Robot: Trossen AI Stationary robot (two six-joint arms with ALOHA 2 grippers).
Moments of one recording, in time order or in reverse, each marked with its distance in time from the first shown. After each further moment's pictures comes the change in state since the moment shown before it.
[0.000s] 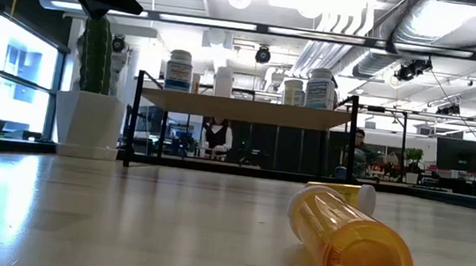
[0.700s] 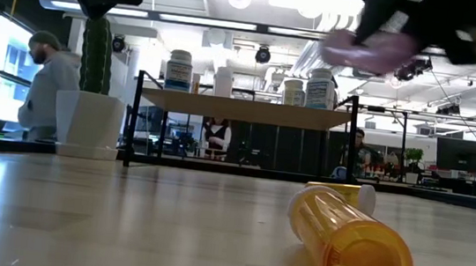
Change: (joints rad) left arm 0.000 0.000 0.000 0.038 0.084 -0.093; right arm -0.201 0.000 0.260 -0.008 0.307 -0.590
